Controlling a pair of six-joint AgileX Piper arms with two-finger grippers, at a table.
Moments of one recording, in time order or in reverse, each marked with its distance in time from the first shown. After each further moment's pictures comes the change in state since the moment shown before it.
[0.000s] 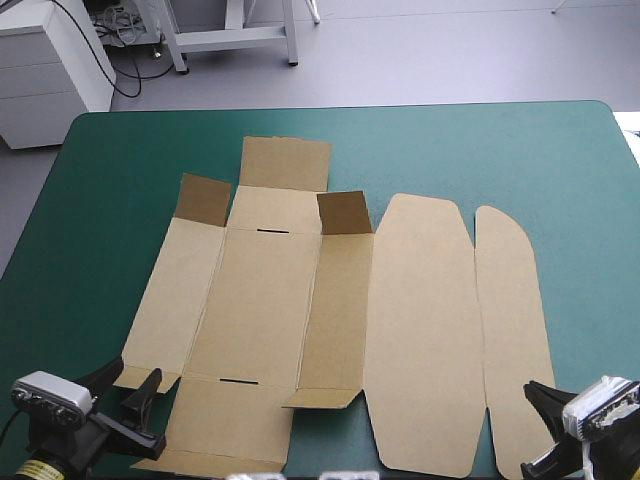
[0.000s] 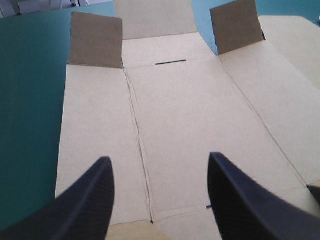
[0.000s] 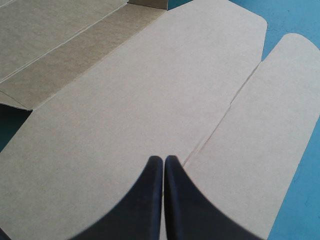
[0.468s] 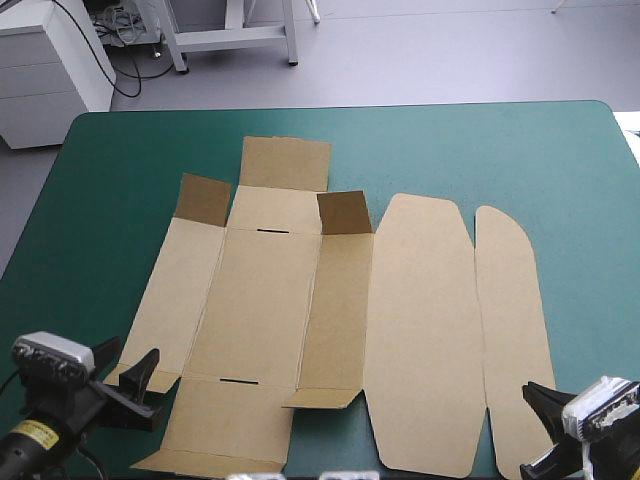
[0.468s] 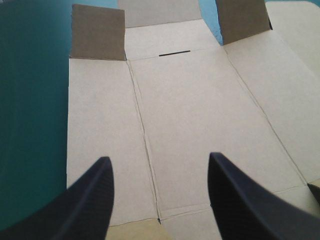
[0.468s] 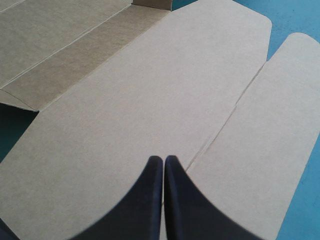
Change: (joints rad) left arm 0.000 0.243 -0.175 0.030 0.068 0.000; right arm 0.000 0.000 0.000 0.018 -0.003 0.001
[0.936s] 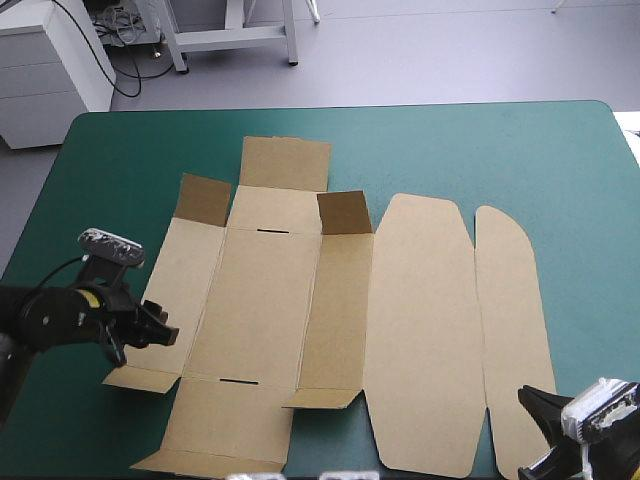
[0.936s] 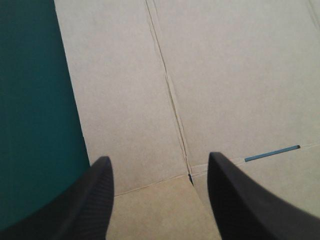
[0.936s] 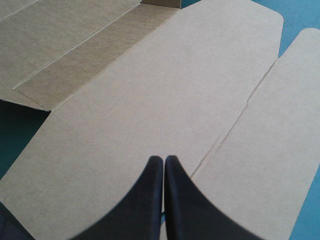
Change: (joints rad) left arm 0.000 0.657 -0.365 0.129 0.284 0.012; right arm 0.000 0.000 0.001 0.035 0.000 0.002
